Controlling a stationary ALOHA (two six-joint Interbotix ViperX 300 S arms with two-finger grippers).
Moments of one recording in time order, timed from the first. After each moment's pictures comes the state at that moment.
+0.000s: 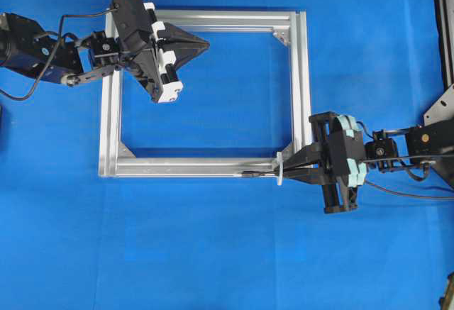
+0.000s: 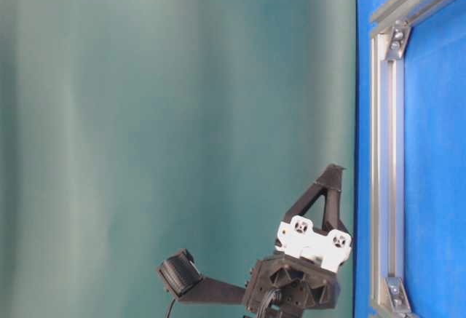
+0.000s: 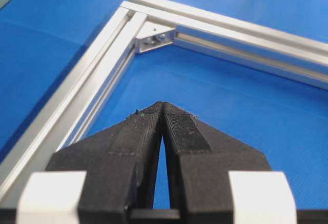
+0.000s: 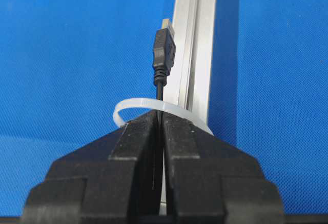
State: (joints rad) left arm 0.26 0.15 0.83 -0.09 -0.73 -0.01; right arm 0.22 -0.04 1.11 0.16 -0.63 0.07
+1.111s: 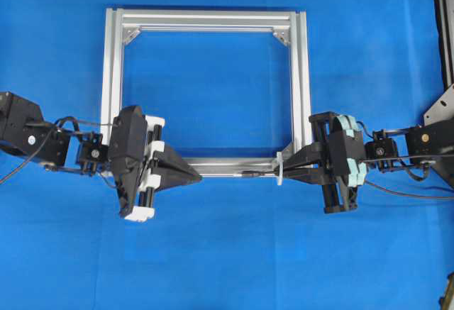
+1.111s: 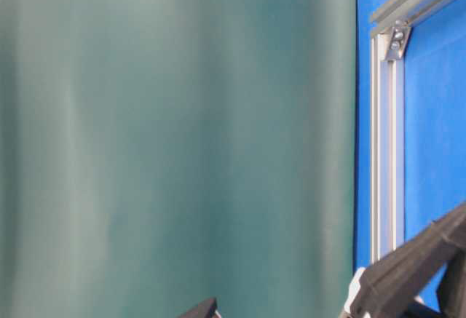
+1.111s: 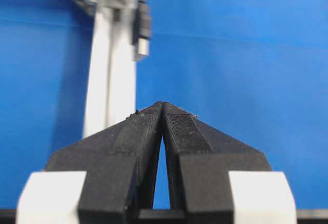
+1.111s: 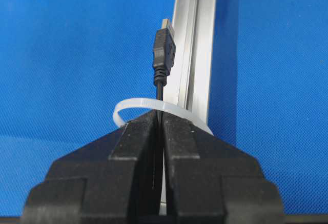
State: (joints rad) left arm -0.21 0.15 0.89 -0.09 -0.72 -0.15; right arm 0.22 -0.04 1.11 0.16 -0.63 0.07
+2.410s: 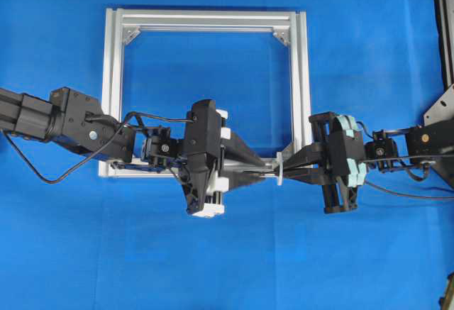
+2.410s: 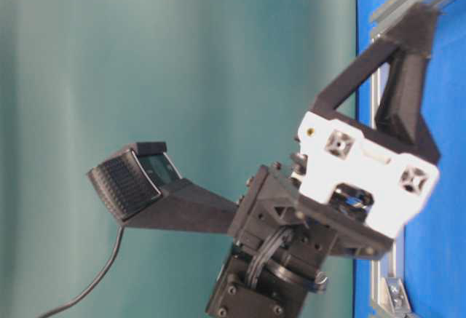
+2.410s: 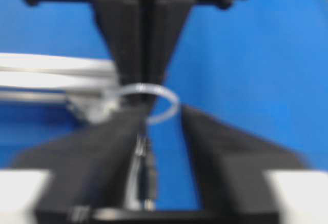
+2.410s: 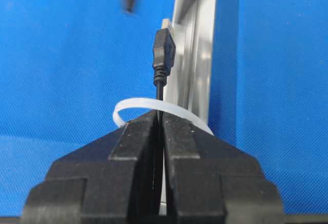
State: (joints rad) left arm -0.14 0.27 0.52 -0.09 -0.46 -0.08; right arm 0.22 -0.04 1.11 0.16 -0.63 0.07
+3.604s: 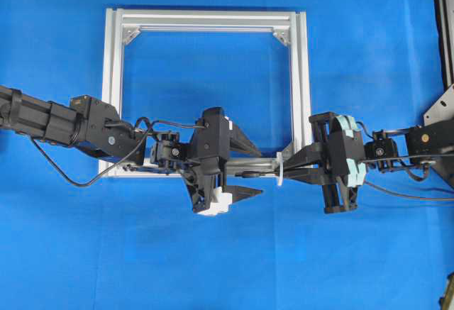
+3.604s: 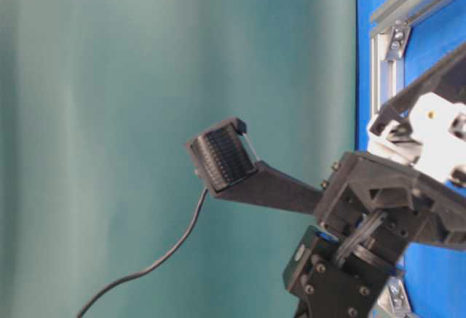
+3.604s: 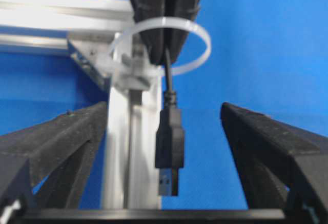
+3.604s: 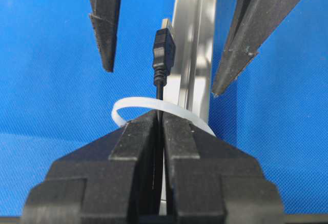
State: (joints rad) left arm -0.13 0.39 0.50 -0.09 -0.49 -0.09; right arm 0.22 -0.04 1.11 0.16 -0.62 0.07
